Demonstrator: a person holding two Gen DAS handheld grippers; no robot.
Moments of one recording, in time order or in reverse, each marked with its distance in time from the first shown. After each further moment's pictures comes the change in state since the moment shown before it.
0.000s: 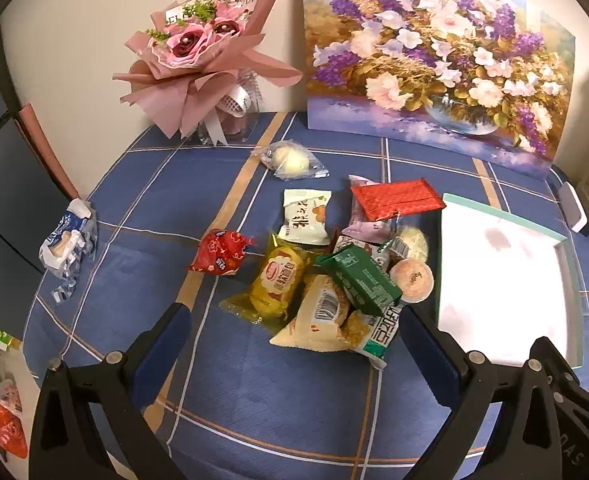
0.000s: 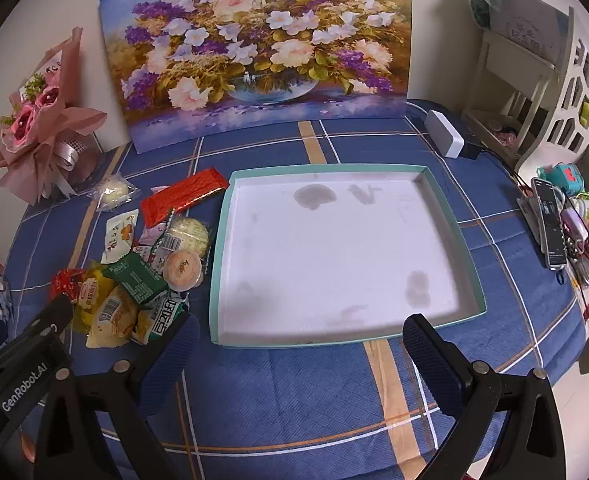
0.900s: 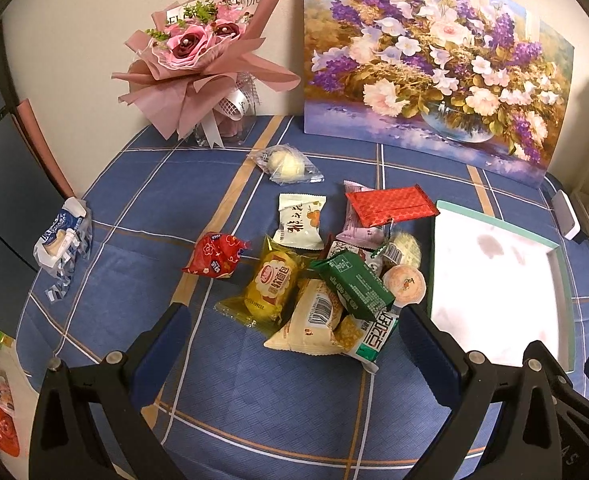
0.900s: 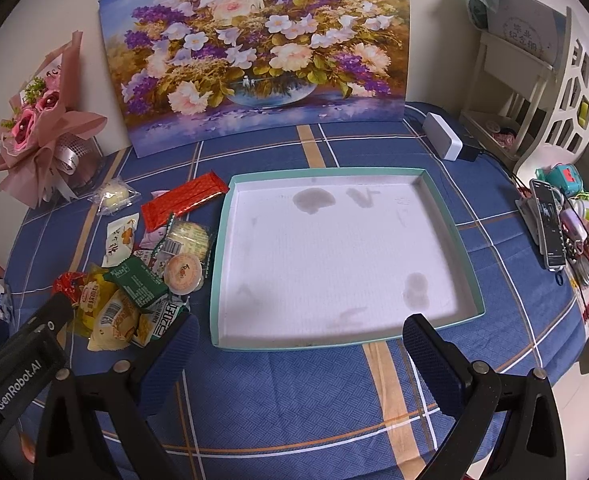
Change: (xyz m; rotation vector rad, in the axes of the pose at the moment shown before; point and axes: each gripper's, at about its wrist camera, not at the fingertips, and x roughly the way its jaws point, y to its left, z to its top) left arm -0.002 0.002 0.001 -0.019 -0.013 -0.022; right arm -0.002 0.000 0.000 0.005 -0.005 -0.003
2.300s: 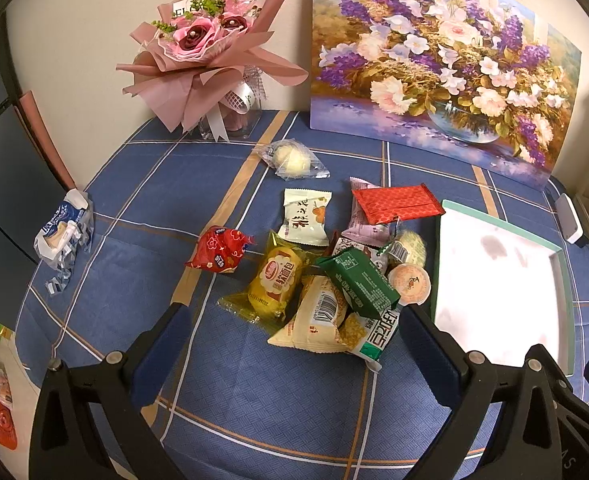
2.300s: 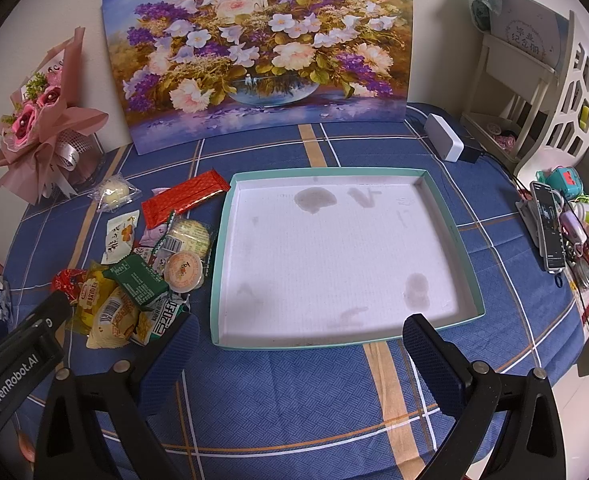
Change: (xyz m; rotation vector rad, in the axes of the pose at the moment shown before) left arm 0.003 0.005 -0.001 -0.013 0.010 0.001; right arm 0.001 0.001 0.000 -0.001 0.002 -0.004
